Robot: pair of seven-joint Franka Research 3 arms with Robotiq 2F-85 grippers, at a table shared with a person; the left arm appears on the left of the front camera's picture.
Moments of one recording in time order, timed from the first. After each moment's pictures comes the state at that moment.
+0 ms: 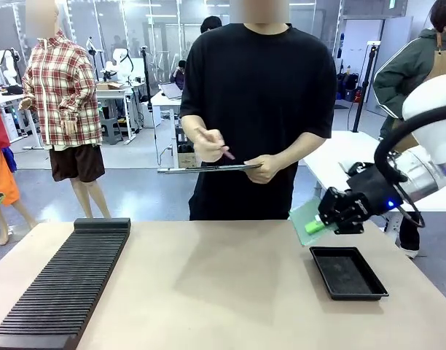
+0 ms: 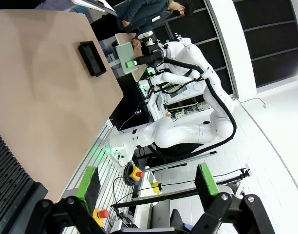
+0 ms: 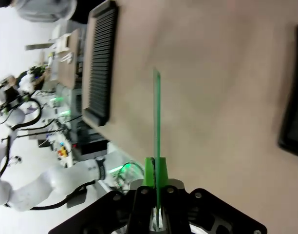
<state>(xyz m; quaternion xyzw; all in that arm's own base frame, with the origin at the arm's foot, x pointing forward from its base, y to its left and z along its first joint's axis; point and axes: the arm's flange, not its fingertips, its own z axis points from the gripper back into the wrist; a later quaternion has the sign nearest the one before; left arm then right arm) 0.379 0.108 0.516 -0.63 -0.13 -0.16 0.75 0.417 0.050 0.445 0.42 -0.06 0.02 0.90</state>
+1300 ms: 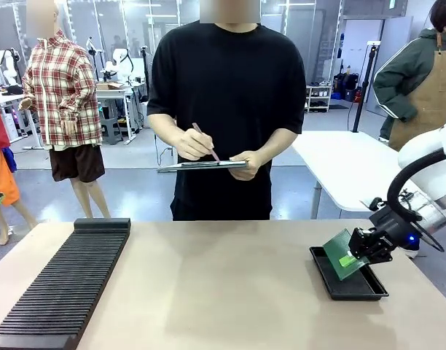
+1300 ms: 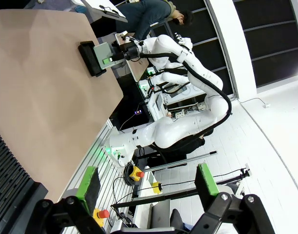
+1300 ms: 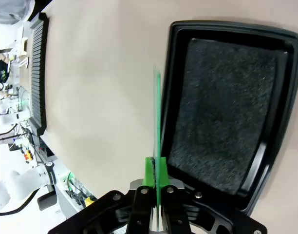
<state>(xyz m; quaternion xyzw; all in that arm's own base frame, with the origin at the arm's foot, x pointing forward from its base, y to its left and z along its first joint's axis) 0.379 0.108 0.516 -0.63 -0.13 -0.16 0.75 0.477 -0.040 0.335 0.35 -0.05 0.02 0.94</state>
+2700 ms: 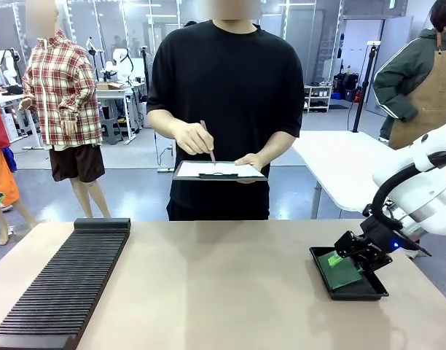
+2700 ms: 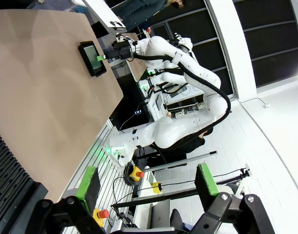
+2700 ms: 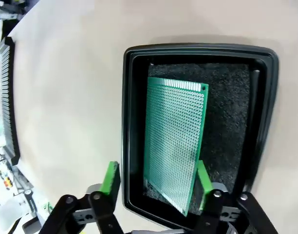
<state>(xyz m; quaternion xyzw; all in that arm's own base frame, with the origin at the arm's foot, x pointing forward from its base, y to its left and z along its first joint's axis) 0.379 0.108 0.516 -0.63 -0.13 -0.16 0.75 0.487 -0.026 0.316 0.27 -0.09 -0.01 0.96</state>
